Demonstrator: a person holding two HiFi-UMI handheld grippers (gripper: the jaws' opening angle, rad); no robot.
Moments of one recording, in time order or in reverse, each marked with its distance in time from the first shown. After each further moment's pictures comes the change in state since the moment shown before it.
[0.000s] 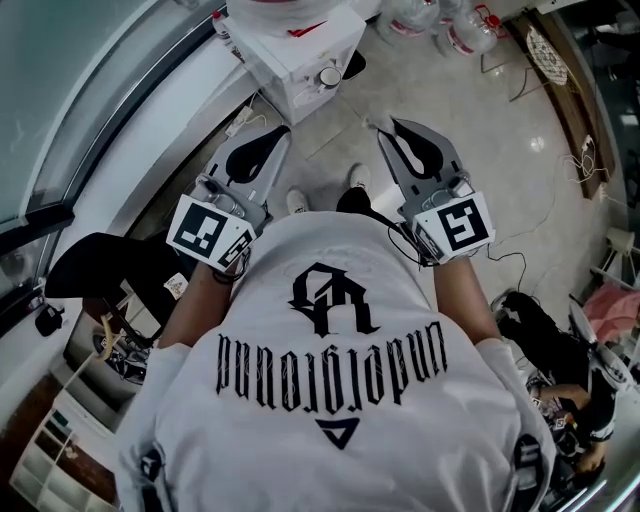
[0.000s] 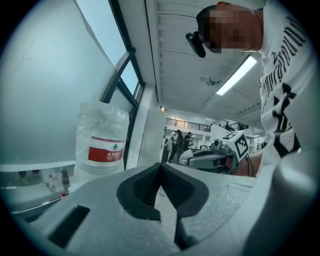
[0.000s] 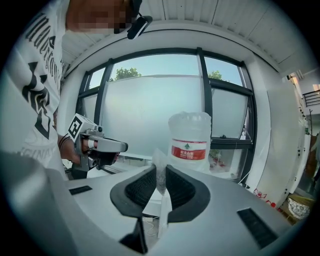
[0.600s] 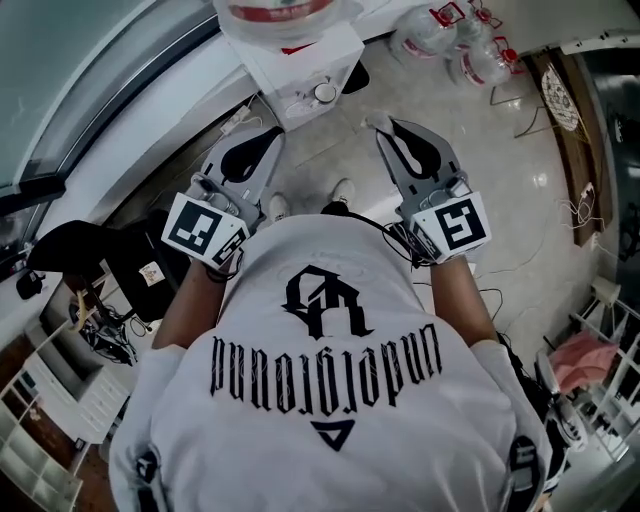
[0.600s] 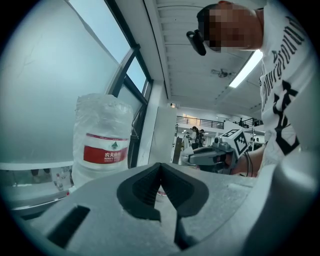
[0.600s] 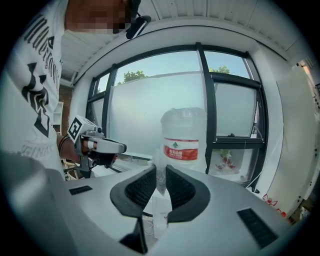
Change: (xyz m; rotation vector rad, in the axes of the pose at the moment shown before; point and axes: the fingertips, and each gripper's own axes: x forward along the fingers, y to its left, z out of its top) left arm 0.083 0.009 0.000 -0.009 0.019 0.156; right arm 0.017 -0.101 -0.008 -0.011 -0.009 0.152
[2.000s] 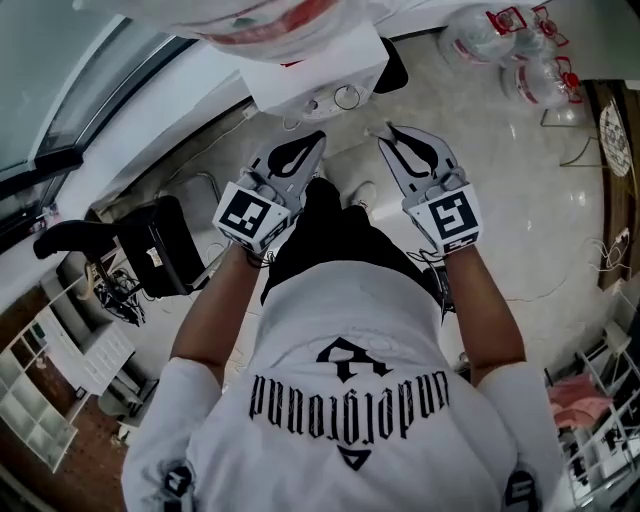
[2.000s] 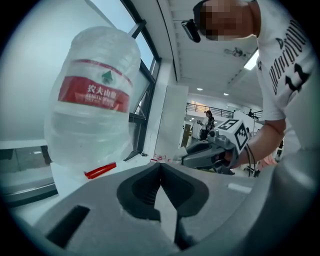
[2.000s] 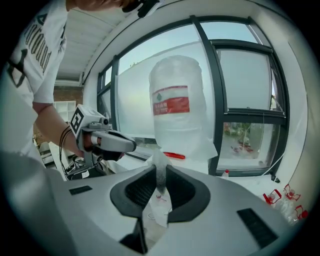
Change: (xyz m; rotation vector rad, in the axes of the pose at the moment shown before) left arm 0.151 0.047 -0.143 -0.036 0.151 0.078; right arm 0.095 -0.099 -0.158 0.041 0.140 0.198
